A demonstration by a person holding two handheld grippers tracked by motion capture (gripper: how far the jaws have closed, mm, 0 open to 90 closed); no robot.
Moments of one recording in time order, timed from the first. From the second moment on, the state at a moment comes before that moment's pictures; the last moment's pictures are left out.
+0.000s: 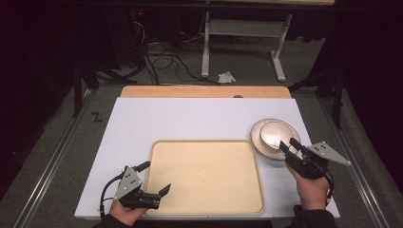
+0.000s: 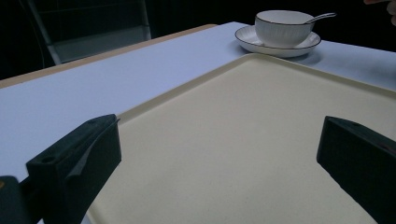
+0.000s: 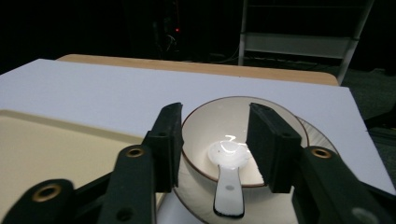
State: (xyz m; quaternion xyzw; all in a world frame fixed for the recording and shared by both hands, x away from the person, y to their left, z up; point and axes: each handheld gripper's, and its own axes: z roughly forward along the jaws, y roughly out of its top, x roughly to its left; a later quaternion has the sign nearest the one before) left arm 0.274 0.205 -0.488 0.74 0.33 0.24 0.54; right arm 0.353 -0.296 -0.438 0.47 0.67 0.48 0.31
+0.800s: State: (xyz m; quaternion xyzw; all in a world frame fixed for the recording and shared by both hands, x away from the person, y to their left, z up) left arm 0.274 0.203 -0.488 0.75 0.32 0.23 0.54; right arm 0.355 -0.315 -0.467 0.55 0.62 0.52 0.21
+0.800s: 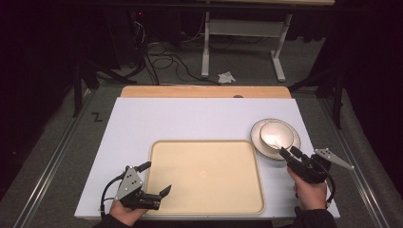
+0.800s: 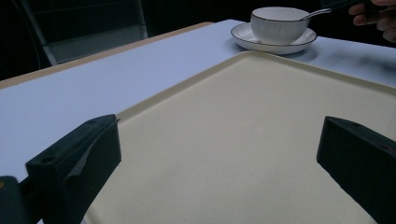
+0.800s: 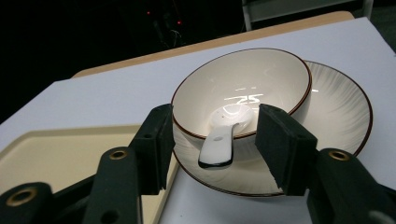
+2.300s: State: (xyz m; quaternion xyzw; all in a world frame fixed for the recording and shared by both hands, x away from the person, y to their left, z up) left arm 0.273 0.199 -0.490 0.75 0.31 0.23 0.53; right arm 0.359 -0.321 -0.473 0.58 0.61 0.51 0.16
